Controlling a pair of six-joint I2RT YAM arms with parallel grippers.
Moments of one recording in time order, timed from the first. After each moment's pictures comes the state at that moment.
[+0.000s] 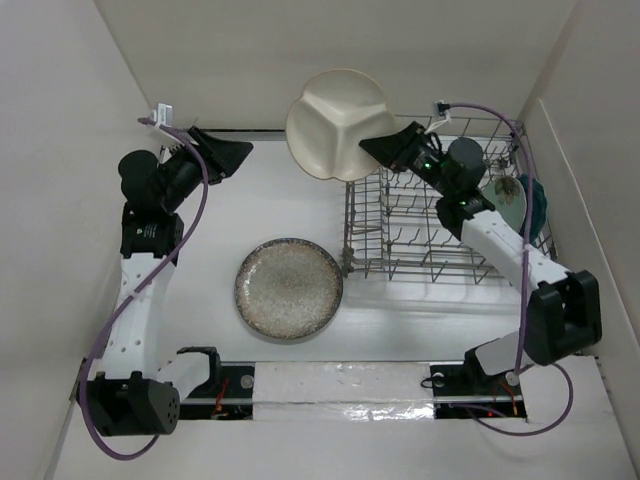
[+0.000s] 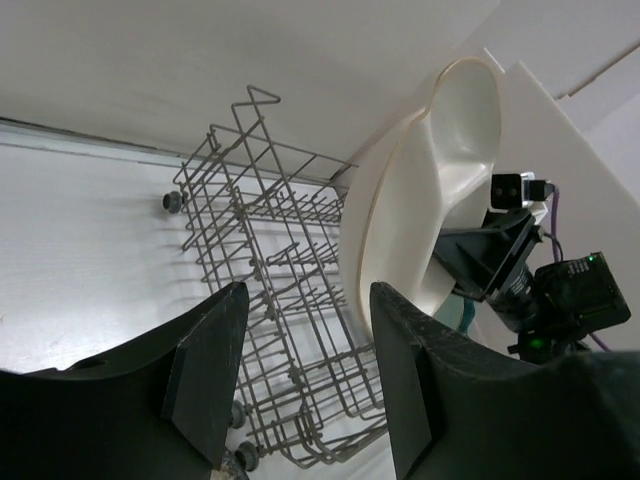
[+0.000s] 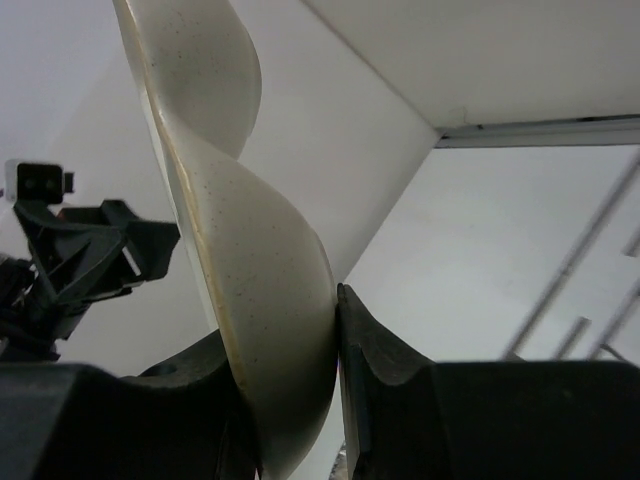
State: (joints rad) left arm 0.00 1.09 1.16 0.02 0.57 -0.78; right arm 0.39 1.49 1.18 0.55 -0.43 0.92
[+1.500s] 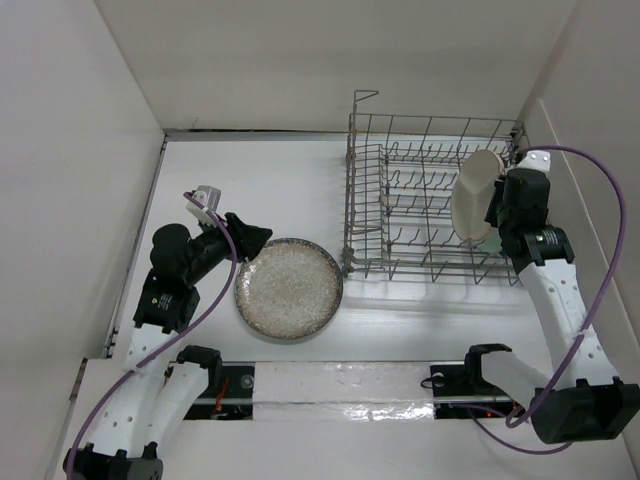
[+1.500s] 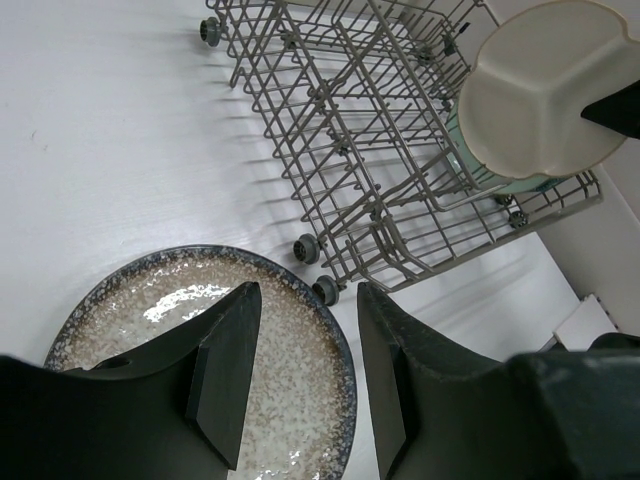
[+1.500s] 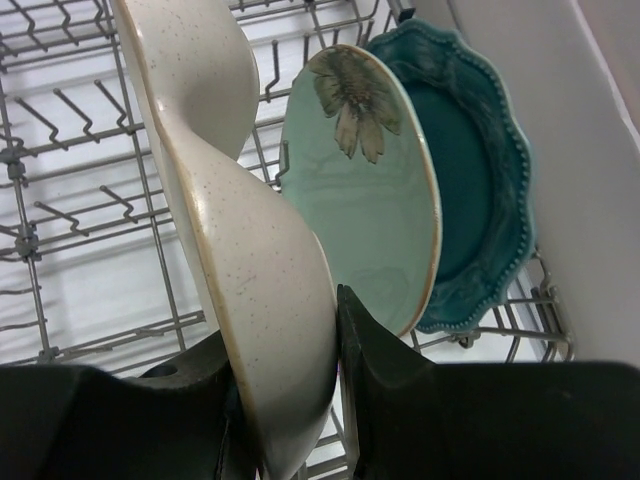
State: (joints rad) left arm -0.20 0.65 0.70 -0.21 0.45 -0.44; right arm 0.04 1.01 1.08 -0.57 0.40 0.16
